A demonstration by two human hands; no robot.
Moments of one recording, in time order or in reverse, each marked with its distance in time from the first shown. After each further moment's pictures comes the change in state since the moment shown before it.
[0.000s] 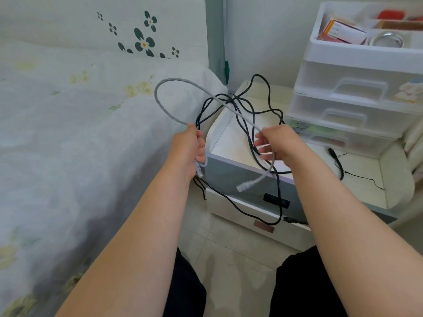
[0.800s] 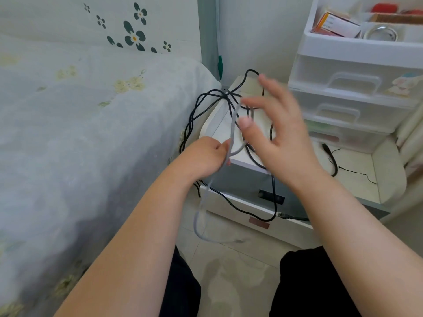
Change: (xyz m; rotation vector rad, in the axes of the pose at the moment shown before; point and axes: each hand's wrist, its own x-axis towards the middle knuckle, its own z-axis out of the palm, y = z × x) left_hand -0.040 -0.003 0.016 1.119 -0.312 0.334; right_hand -0.088 -0.003 0.000 -0.353 0.276 -1.052
